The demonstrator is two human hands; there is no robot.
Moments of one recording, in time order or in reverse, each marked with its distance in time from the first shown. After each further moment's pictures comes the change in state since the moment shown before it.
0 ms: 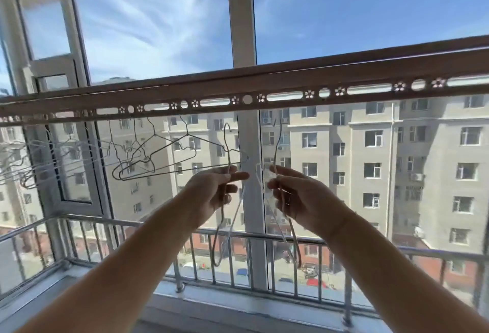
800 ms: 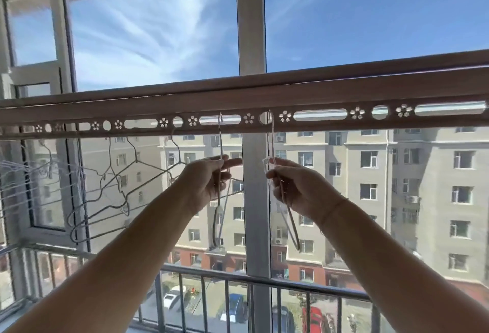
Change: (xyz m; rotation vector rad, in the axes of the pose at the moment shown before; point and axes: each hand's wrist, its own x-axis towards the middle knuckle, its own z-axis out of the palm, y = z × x) left_hand 0.182 0.038 -0.058 -0.089 0.001 0.108; right_hand 0.203 -0.019 0.001 -0.032 0.007 -0.073
